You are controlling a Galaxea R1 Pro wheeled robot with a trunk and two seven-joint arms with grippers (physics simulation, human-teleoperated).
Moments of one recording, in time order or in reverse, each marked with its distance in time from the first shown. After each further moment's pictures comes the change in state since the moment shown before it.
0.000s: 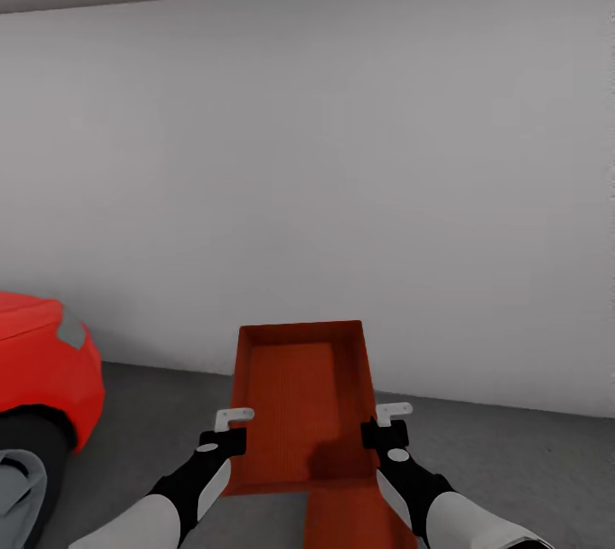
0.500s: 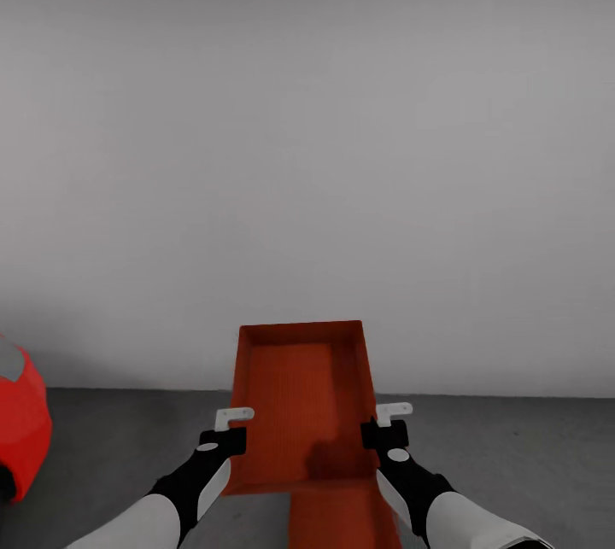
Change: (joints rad) left arm 0.000 0.001 -0.004 -0.005 0.000 0.005 0.001; right arm 0.000 0.000 0.000 0.000 -0.004 0.000 0.000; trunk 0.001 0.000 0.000
